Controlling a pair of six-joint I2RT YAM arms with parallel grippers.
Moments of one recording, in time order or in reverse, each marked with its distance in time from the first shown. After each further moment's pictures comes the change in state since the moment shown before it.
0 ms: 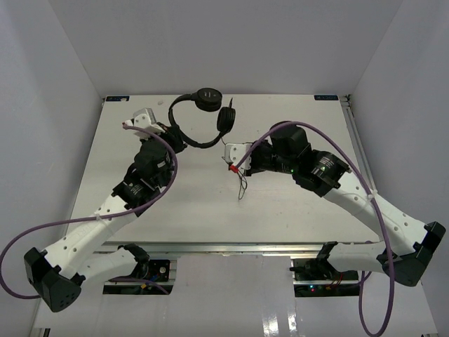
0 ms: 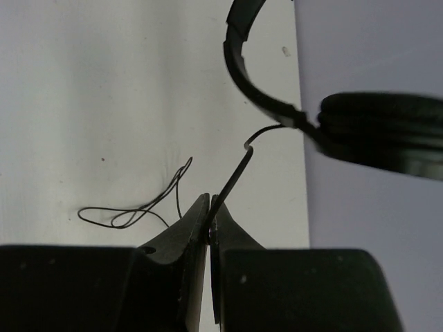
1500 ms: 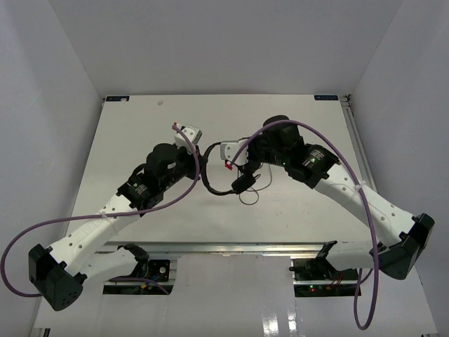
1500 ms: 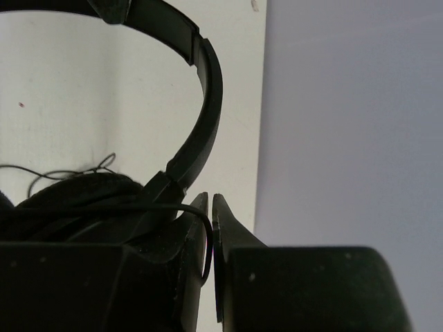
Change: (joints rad) left arm 0.017 0.029 -0.057 -0.223 0.684 0.348; right arm -0.048 0.070 0.012 0.022 0.114 -0.231
